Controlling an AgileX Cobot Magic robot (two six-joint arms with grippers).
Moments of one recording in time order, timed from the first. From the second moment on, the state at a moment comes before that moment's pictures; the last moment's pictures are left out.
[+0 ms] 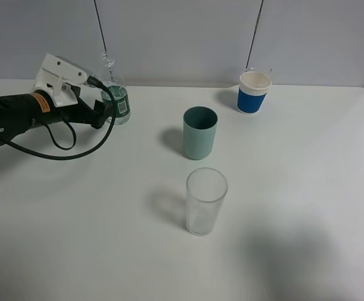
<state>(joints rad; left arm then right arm) -0.13 1.92 -0.72 0.42 -0.77 -0.09 -0.02 0.00 -0.48 0.03 1.06 -0.05</state>
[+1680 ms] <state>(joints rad) -0.13 2.24 -1.00 0.55 -1.00 -0.25 -0.02 0.00 -0.48 0.03 1.06 -0.05</state>
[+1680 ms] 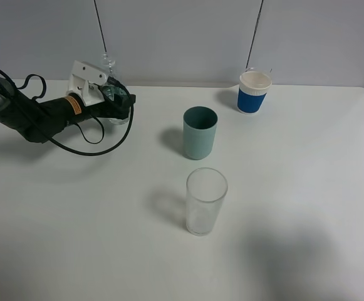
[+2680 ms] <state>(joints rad) -0.22 2.03 -0.98 0.45 -0.80 -0.06 -0.02 0.00 -0.48 0.03 1.06 -0.05</state>
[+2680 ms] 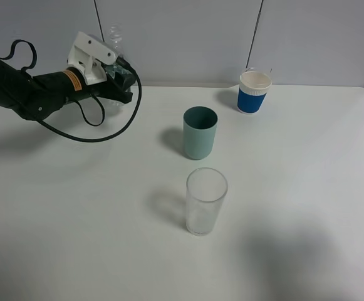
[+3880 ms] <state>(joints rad) -0.57 1.86 -0.90 -0.29 -0.60 1.09 -0.02 0.00 -0.48 0.03 1.06 -0.05</state>
